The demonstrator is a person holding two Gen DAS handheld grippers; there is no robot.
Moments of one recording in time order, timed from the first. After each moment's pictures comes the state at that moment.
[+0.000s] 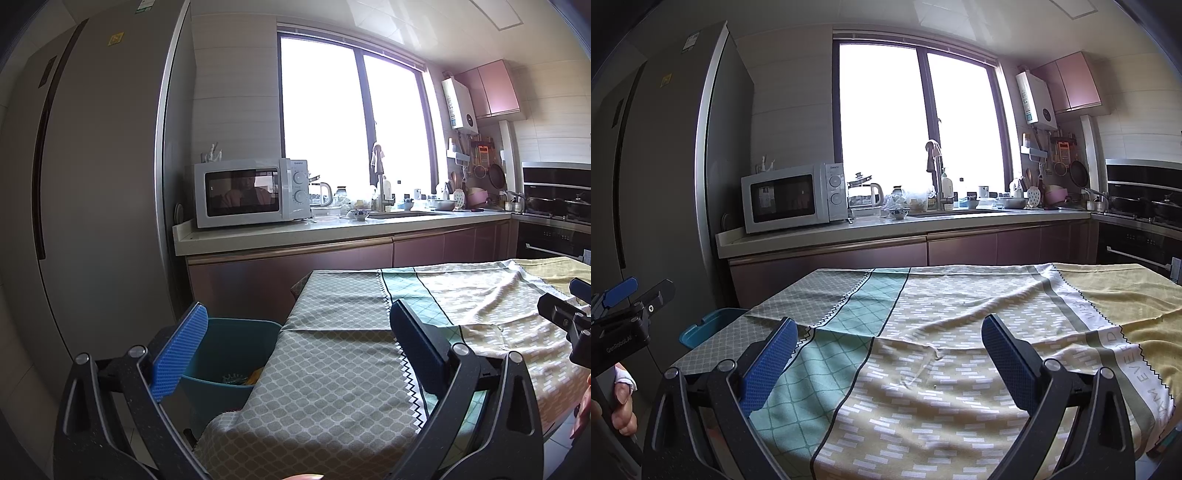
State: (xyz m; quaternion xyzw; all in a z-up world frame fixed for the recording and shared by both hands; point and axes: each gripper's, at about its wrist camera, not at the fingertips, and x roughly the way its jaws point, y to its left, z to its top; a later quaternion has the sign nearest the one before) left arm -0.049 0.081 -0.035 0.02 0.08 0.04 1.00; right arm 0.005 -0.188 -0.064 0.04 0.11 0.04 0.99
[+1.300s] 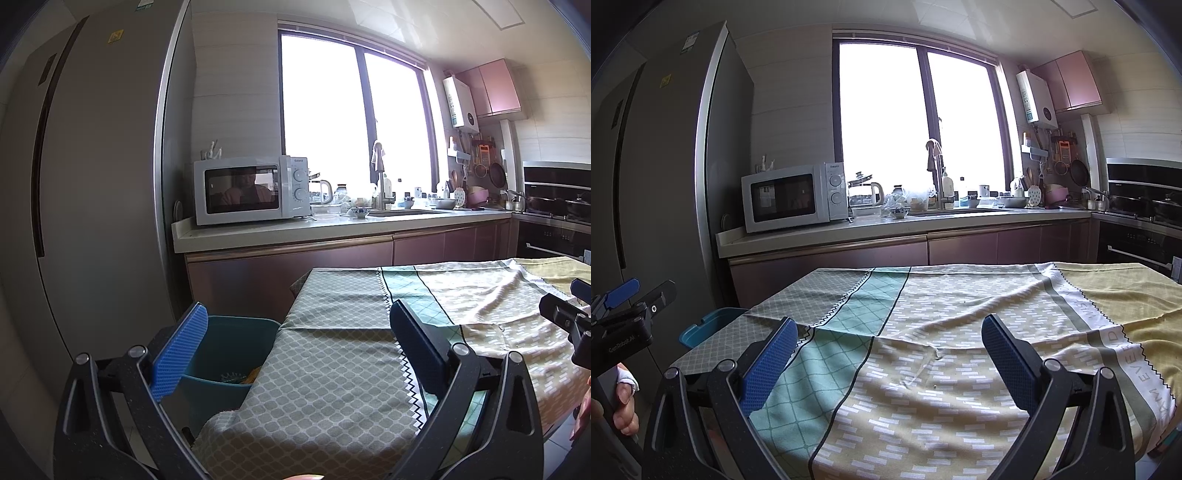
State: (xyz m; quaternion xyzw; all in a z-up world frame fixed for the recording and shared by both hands) left arm -0.050 0.078 -0.035 0.02 0.08 0.04 1.00; right arm 0.008 -0.188 -0.063 0.04 0.11 0.04 0.99
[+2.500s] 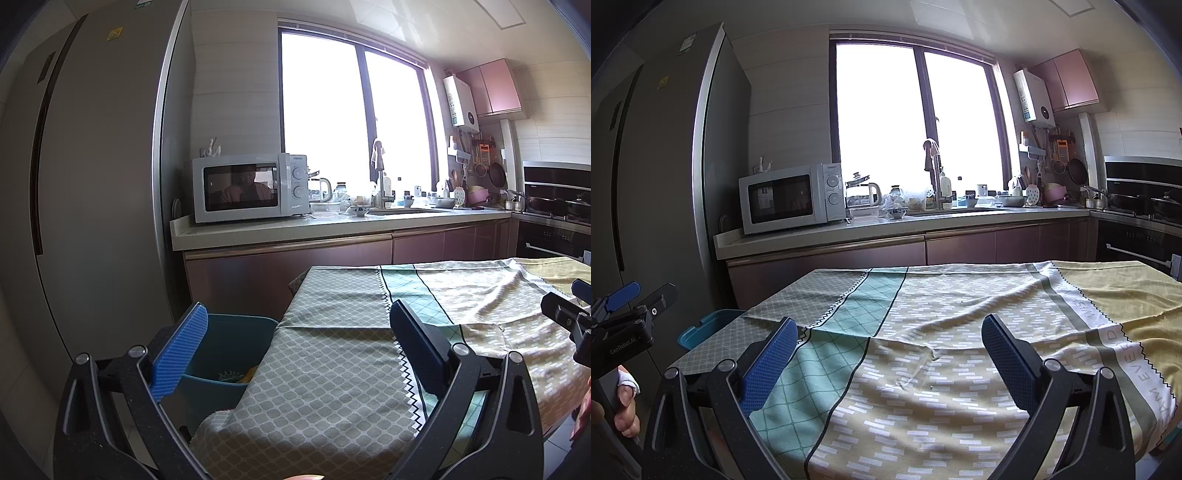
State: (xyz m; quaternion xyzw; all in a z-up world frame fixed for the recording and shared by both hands) left arm -0.049 0.078 -0.035 0.02 0.08 0.04 1.00; right arm 0.007 -0.189 -0.064 0.04 0.11 0.03 0.99
